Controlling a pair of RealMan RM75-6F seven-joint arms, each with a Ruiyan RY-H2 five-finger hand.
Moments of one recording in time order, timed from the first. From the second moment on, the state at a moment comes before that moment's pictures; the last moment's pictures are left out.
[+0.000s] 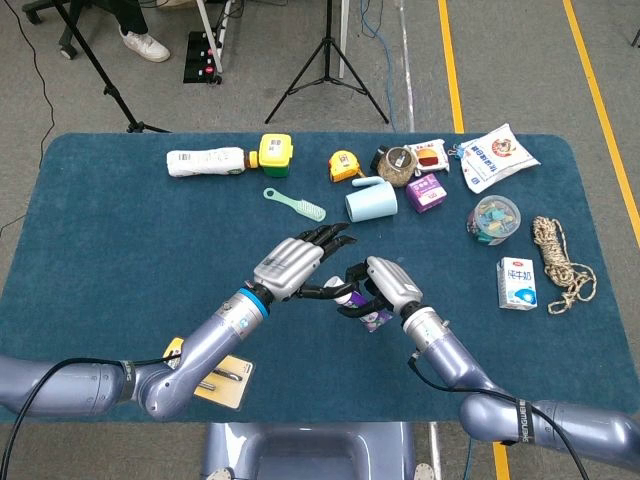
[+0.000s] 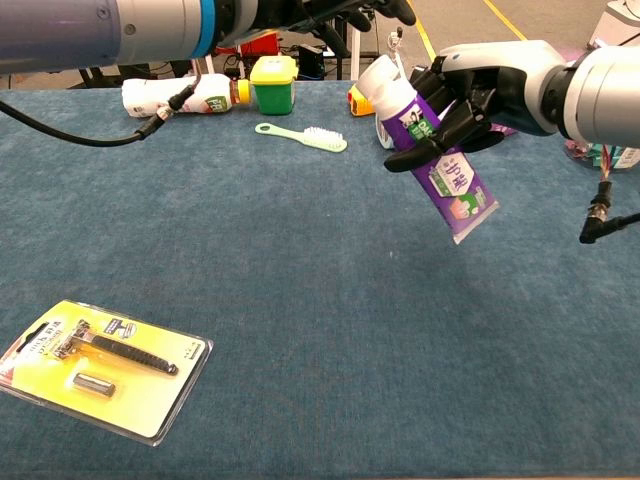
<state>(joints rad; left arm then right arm) -1.14 -1.42 -0.29 -1.82 0.73 0.90 0.26 0.79 -1.37 0.32 -1.80 -0.82 0.82 0.04</state>
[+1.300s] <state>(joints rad) -1.16 -1.53 -0.37 -1.76 0.69 0.91 0.19 0.81 -1.35 0.37 -1.79 -0.80 0.78 0.18</state>
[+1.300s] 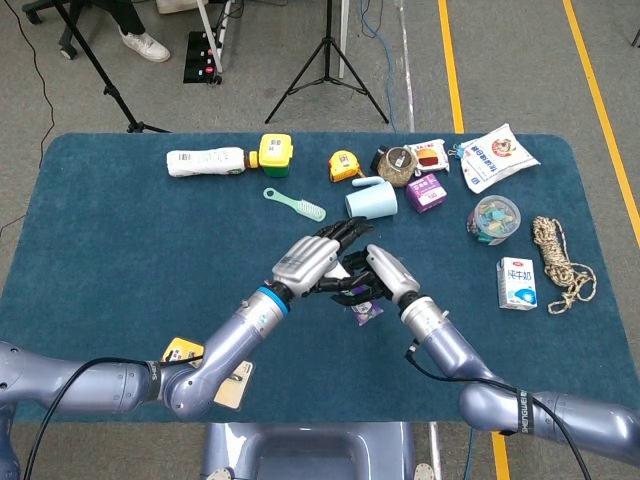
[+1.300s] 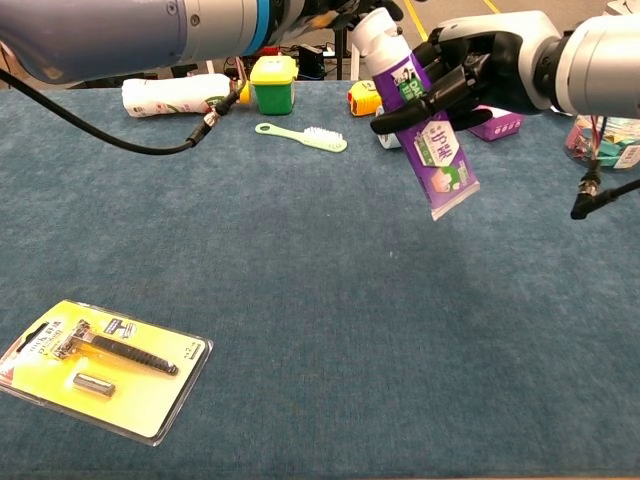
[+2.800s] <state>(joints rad) -1.15 -1.64 -0.38 -1.70 0.75 0.99 0.20 0.85 -1.33 0.42 -1.79 -0.67 0.73 0.28</state>
